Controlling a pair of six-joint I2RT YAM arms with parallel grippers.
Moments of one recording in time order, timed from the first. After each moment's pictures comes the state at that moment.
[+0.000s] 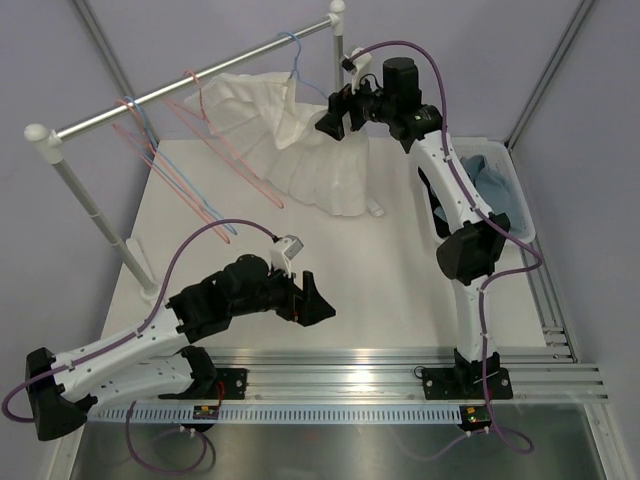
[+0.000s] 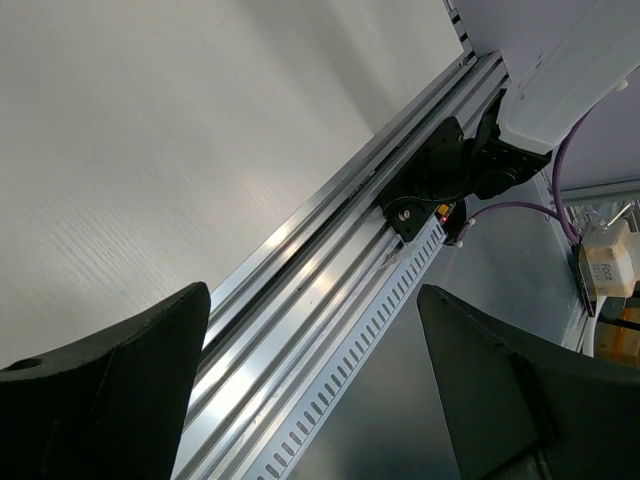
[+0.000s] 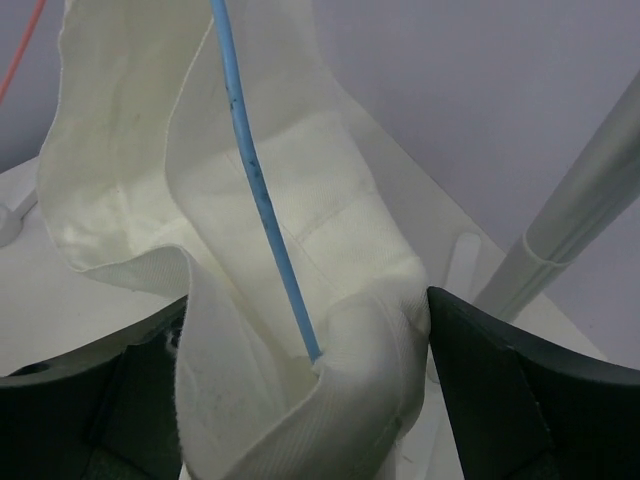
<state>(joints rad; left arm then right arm) -0.99 0.84 0.71 -0.34 0.16 -0.70 0.39 2.19 2.43 -0.50 -0.58 -0.13</state>
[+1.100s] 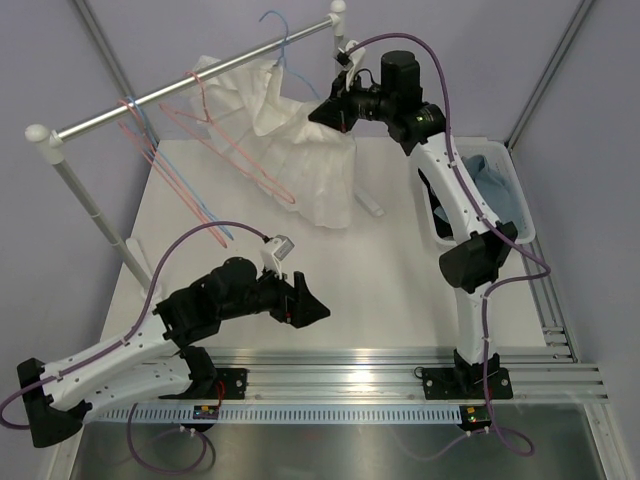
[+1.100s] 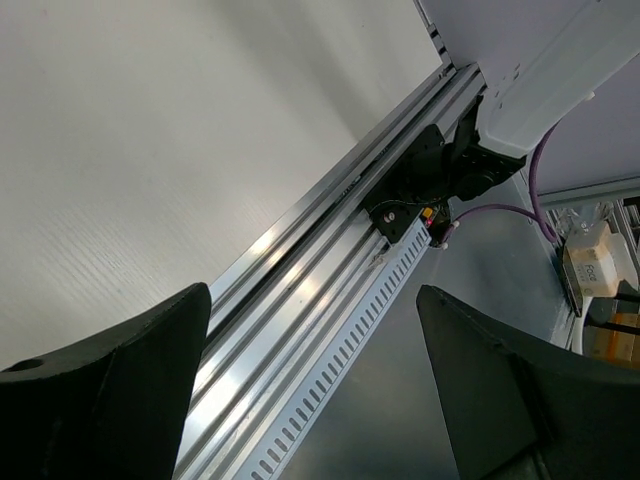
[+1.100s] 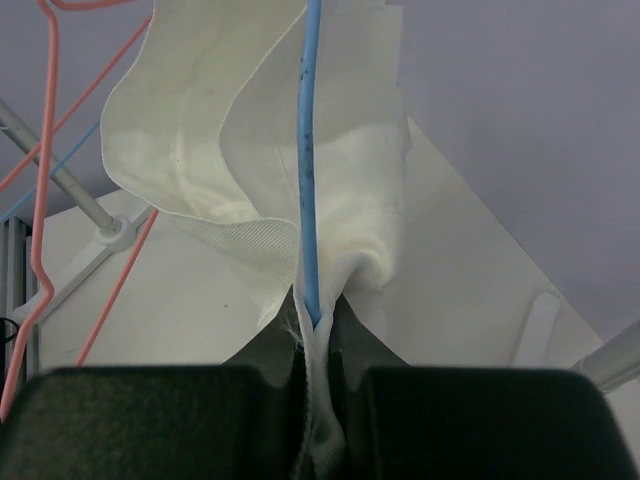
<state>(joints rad) -0.99 0.77 0.71 -0.37 0.16 -0.71 0.44 2.12 2.44 -0.51 -0.73 -0.06</state>
